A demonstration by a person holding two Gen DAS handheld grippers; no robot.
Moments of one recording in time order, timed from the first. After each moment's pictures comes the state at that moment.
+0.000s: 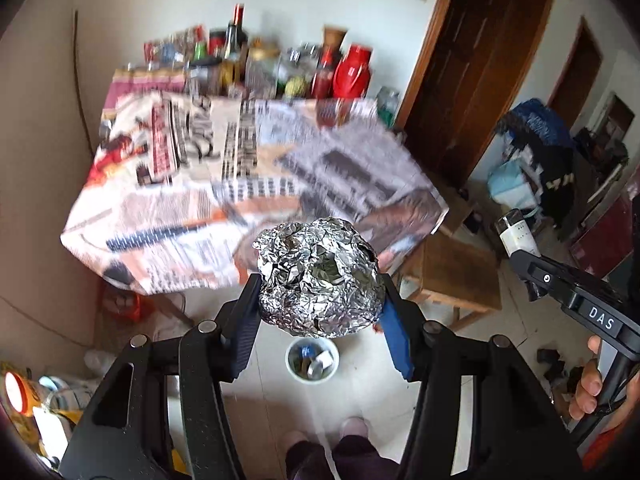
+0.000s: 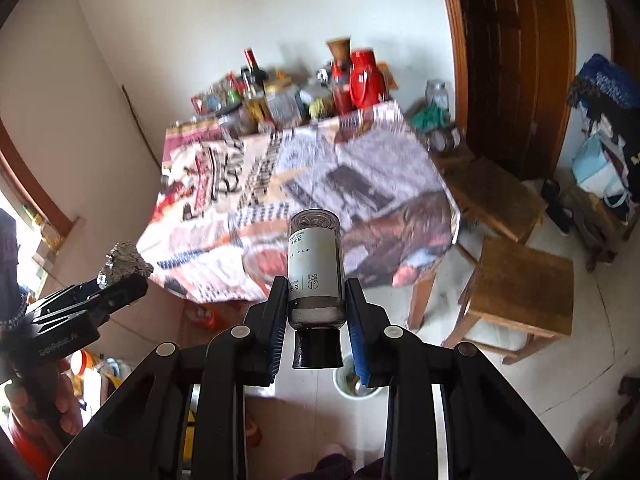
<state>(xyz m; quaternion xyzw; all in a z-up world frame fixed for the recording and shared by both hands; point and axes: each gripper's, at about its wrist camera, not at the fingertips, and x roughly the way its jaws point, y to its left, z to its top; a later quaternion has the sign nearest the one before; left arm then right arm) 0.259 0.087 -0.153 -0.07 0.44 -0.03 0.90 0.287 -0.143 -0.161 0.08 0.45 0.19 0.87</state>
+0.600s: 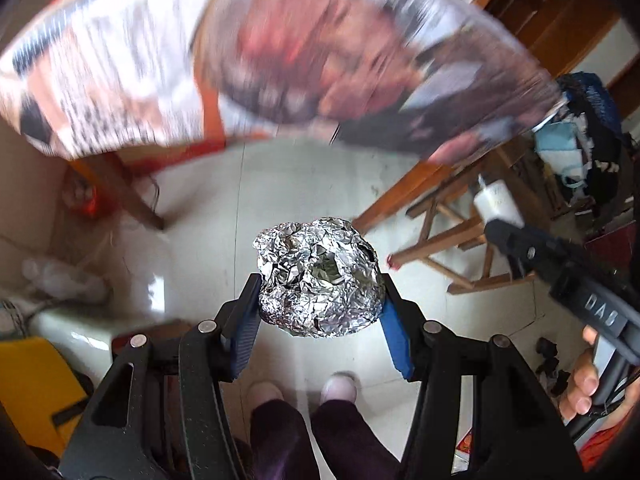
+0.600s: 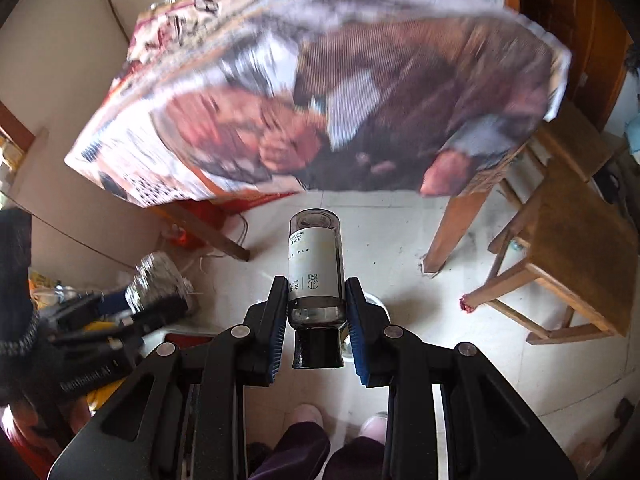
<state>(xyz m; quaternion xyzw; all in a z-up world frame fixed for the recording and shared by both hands) 0.303 0.080 -0.426 -0.14 0.57 0.01 0.81 0.345 -0.104 -0.398 0.02 0.54 0.25 0.80</state>
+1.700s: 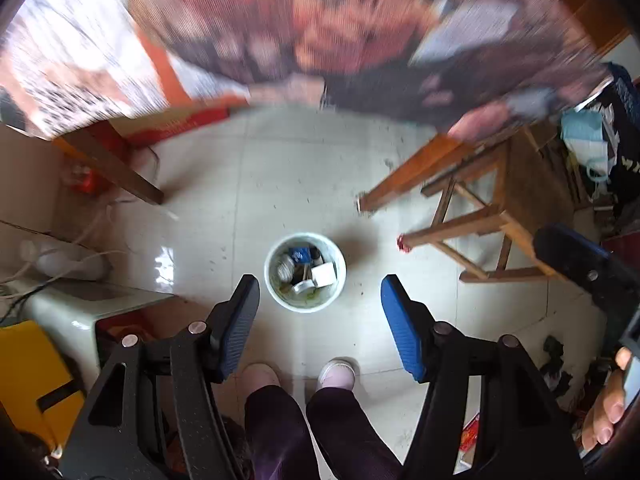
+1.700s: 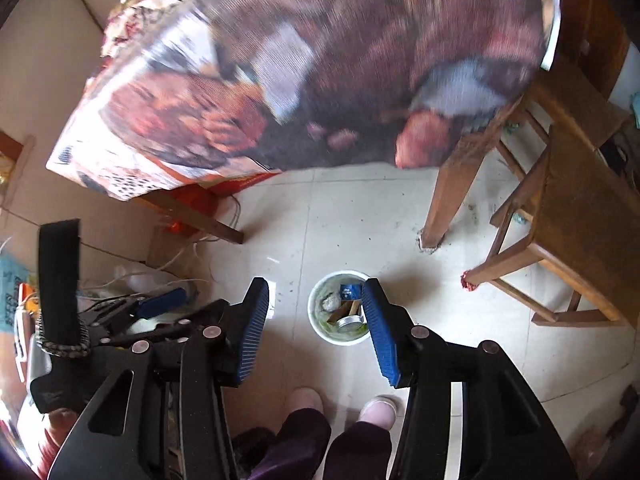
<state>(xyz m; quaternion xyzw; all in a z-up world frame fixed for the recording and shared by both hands) 0.339 0.039 -0.441 -0.13 0.61 0.04 0.78 0.370 -0.143 -0.388 0.04 0.58 0.25 0.77</state>
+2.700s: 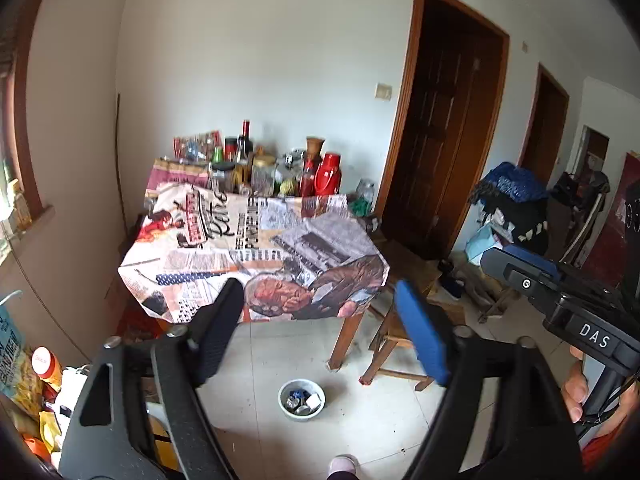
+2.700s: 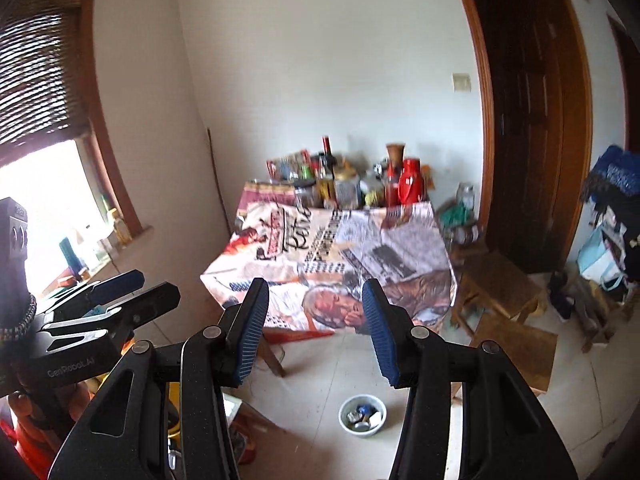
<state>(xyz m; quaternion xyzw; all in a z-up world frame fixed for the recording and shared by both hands) 0.028 0.022 0.002 -0.06 0.25 -0.01 0.97 0.094 -0.175 -0.017 0.04 0.25 0.26 0.93</state>
